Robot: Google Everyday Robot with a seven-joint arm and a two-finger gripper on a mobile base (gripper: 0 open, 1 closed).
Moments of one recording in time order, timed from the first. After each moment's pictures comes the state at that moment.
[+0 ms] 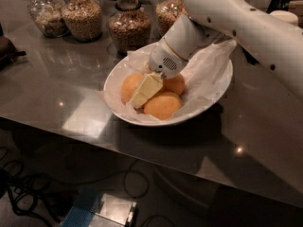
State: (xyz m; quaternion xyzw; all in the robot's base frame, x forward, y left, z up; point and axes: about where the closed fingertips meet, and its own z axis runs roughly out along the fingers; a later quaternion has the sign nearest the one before) arm 0.546 0.033 0.854 -0.62 0.71 0.27 0.18
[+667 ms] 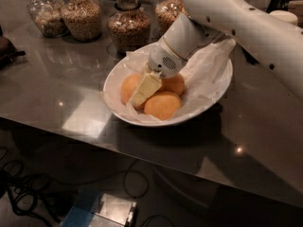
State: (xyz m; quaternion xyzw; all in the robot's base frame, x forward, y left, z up) arm 0.548 0.035 0.855 -0.62 0.71 0.27 0.18
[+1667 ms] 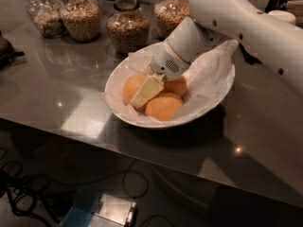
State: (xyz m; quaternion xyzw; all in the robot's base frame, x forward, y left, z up) arm 0.545 0.031 0.857 -0.61 0.71 0.27 0.20
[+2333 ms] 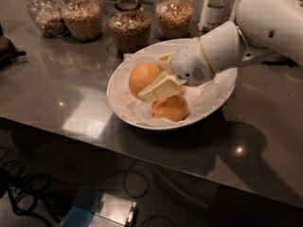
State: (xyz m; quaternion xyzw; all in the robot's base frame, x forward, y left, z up) arm 0.506 0.008 0.905 -0.60 0.66 0.31 0.34
